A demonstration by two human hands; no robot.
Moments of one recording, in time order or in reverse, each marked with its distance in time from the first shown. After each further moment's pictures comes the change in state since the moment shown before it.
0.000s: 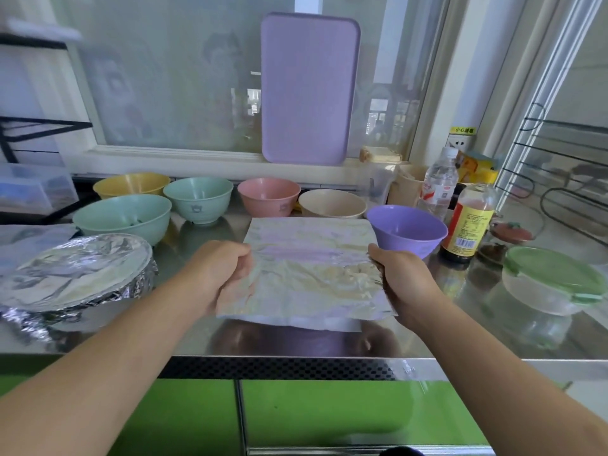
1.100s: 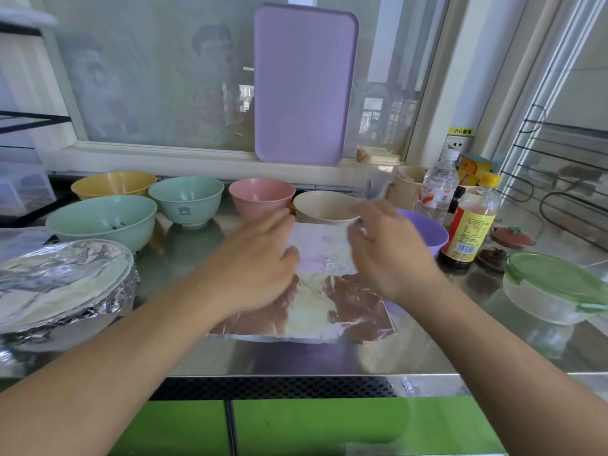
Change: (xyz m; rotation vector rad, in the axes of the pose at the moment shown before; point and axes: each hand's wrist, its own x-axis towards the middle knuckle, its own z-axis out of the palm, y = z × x) left_hand -0.002 0.029 0.032 1.057 -0.094 0.872; right_hand -0.005 -0.047 0.026 -1.152 0.075 -0.848
